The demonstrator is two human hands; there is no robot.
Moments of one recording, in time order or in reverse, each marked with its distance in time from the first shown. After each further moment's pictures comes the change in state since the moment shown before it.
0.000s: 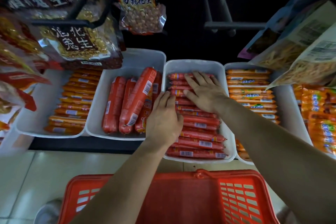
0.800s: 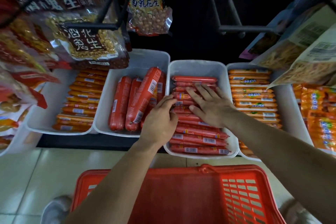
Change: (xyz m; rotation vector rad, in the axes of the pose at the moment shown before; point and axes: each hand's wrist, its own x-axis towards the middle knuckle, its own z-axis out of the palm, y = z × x) left_hand -0.009 -0.030 -0.016 -0.276 -0.061 0.066; right_hand -0.047 -0.013 0.002 -0.109 -0.094 -0.071
